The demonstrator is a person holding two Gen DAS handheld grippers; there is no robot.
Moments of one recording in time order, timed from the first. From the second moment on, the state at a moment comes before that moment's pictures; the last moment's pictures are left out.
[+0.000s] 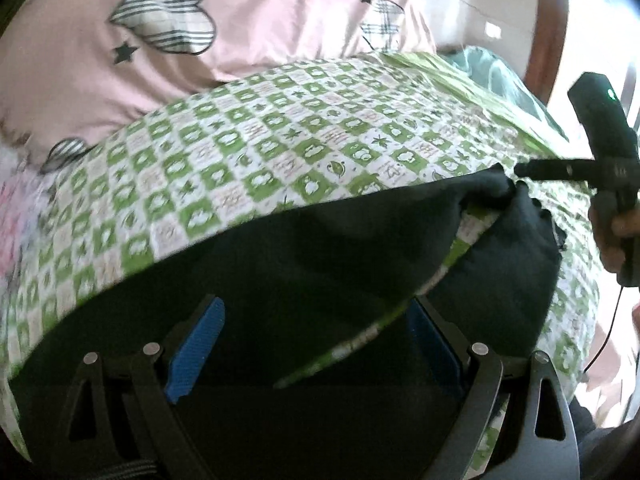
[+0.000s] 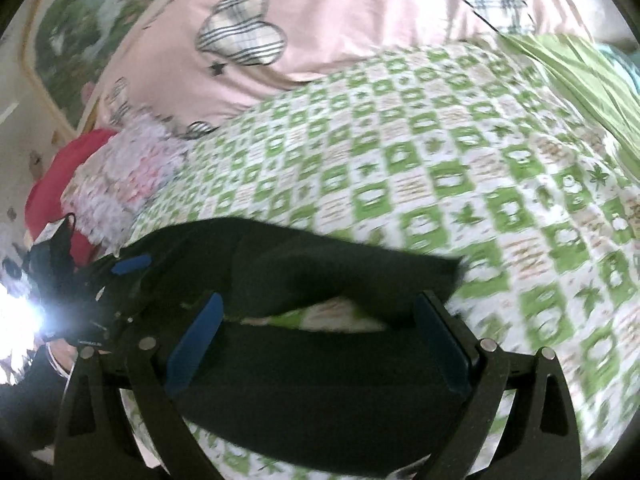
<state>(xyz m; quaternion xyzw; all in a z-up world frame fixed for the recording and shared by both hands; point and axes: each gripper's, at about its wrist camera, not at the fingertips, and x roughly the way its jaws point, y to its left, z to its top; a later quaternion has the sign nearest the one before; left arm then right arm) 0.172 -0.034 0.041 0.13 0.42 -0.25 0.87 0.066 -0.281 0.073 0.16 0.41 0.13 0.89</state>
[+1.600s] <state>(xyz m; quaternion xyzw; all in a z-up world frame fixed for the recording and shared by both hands) 0.201 -0.054 0.045 0.12 0.49 -0.38 0.78 0.112 -0.289 0.101 0.03 0.43 0.17 0.89</state>
